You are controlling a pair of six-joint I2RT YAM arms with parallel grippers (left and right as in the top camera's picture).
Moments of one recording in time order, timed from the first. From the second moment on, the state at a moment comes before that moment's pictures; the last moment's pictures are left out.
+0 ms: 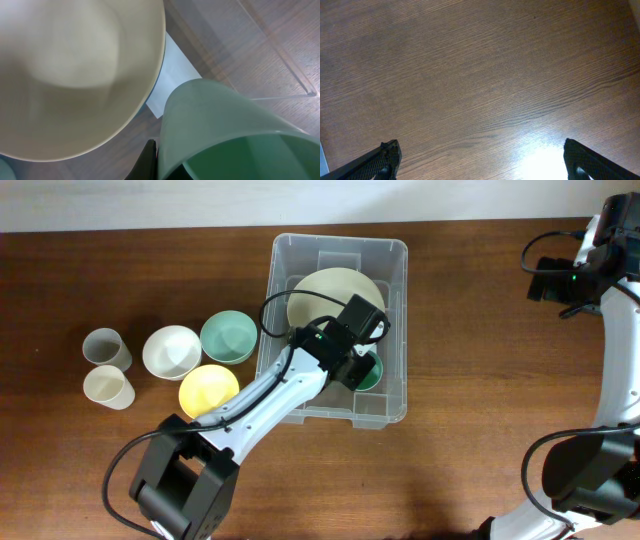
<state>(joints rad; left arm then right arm) -0.71 1.89 1.49 -0.71 -0.08 0.05 -0.31 1.83 1.89 -1.15 0.10 0.03</state>
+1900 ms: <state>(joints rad) -0.59 1.98 1.94 -1.01 -0.25 0.01 -0.31 1.83 1.89 -1.15 0.10 0.03</state>
